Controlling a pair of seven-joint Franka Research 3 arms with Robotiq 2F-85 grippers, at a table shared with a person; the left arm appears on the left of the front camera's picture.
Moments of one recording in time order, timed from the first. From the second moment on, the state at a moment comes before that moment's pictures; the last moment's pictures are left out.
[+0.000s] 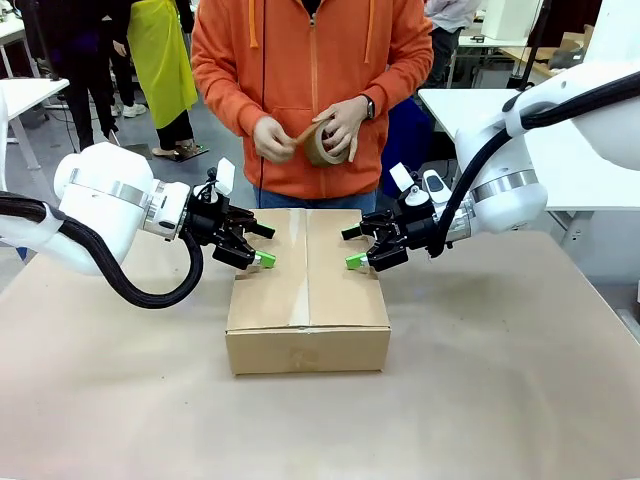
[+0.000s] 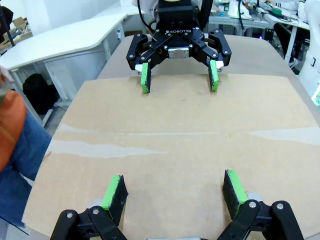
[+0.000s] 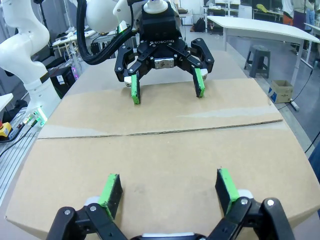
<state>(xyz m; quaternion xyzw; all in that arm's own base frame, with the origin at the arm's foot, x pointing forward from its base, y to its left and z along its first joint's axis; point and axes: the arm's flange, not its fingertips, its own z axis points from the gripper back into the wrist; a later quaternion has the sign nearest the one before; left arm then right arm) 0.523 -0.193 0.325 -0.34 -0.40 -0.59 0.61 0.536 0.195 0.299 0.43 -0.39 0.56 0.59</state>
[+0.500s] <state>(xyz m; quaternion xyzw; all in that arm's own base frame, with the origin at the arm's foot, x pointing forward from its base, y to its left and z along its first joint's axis) 0.523 -0.193 0.325 -0.34 -0.40 -0.59 0.61 0.536 0.195 0.299 0.43 -0.39 0.56 0.59</state>
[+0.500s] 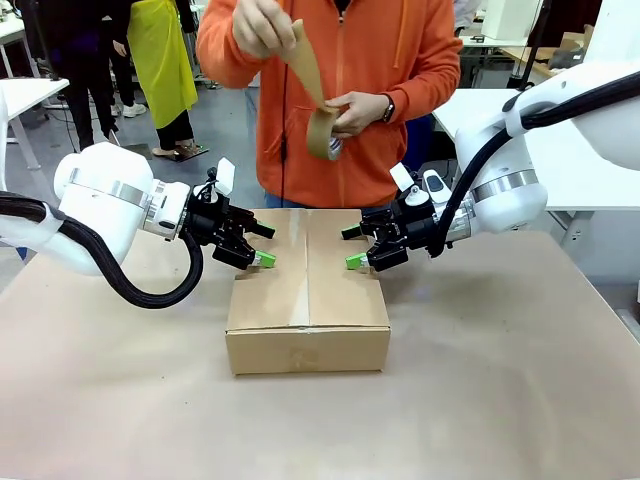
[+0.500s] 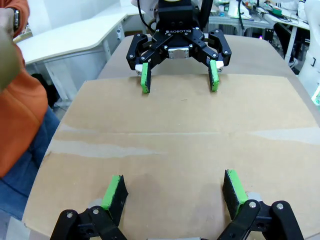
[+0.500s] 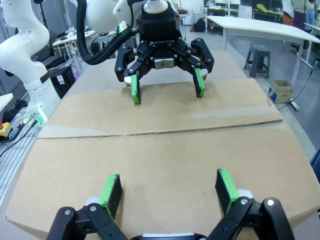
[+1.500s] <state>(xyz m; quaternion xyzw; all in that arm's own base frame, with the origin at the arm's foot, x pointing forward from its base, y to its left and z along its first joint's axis) 0.523 -0.193 0.325 -0.34 -0.40 -0.59 0.61 0.536 0.195 0.299 0.43 -0.39 0.56 0.59</state>
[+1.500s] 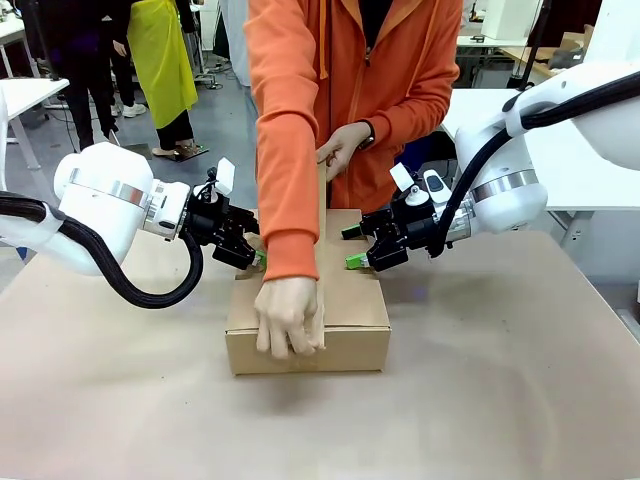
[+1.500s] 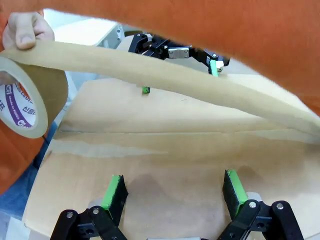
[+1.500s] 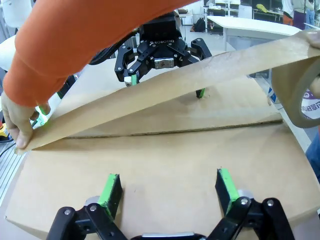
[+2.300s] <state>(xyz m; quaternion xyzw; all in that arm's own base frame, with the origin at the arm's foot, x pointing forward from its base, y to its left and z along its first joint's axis) 0.523 -0.193 0.325 -0.34 -0.40 -0.59 0.61 0.536 0.195 0.299 0.43 -0.39 0.56 0.59</state>
